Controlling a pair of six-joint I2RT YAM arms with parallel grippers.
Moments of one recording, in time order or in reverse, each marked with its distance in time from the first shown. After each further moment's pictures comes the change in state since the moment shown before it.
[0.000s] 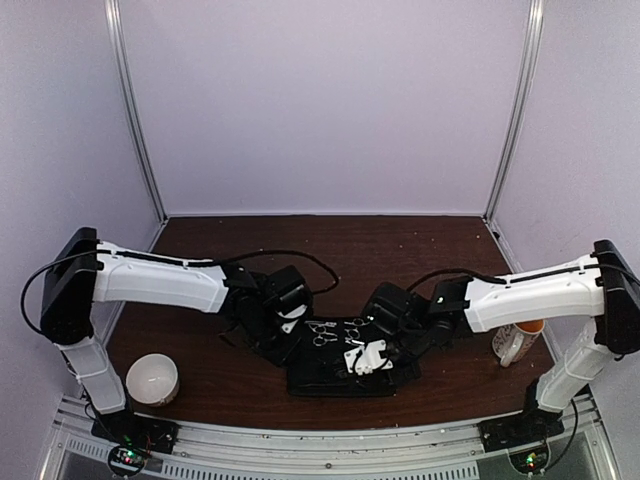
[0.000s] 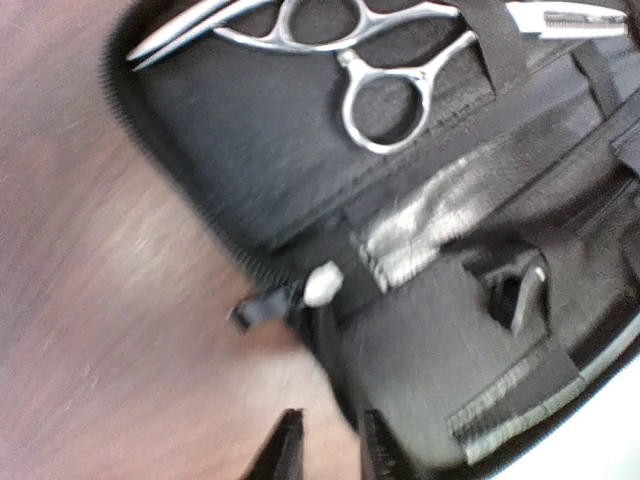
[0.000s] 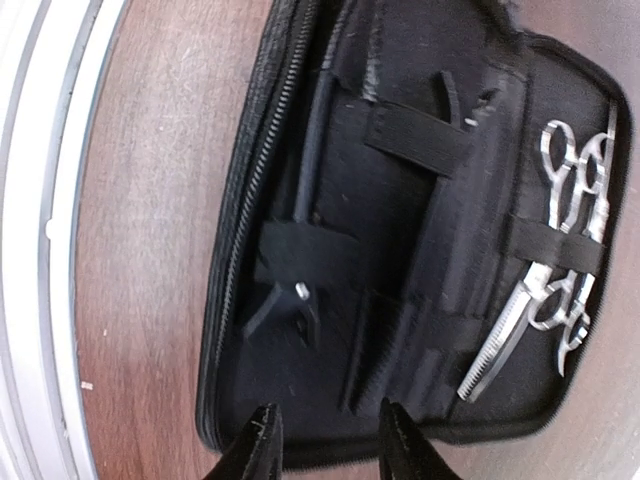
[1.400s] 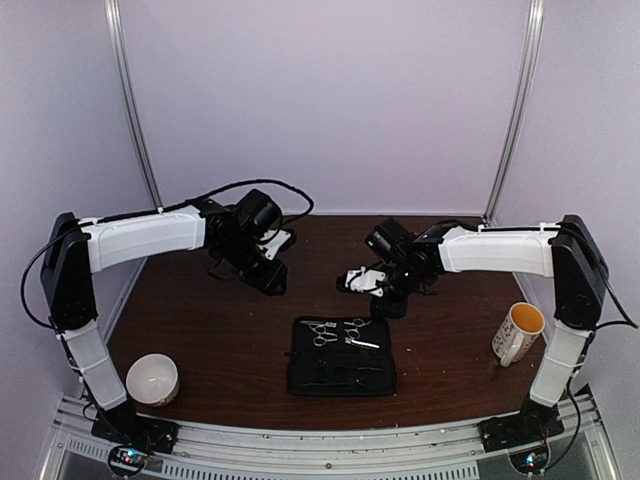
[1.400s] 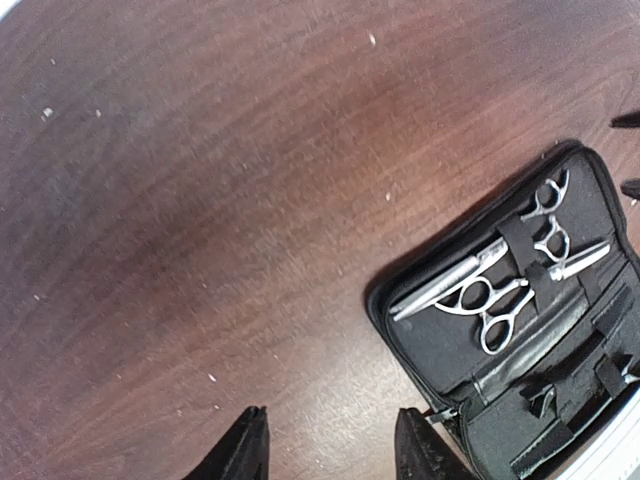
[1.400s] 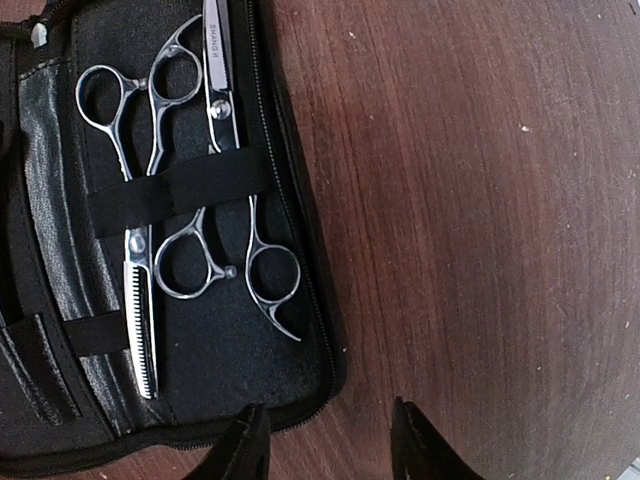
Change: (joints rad) left arm 0.304 0.011 0.297 -0.085 0.010 0.289; right arm -0.346 0.200 0.295 -0.019 0.032 0.096
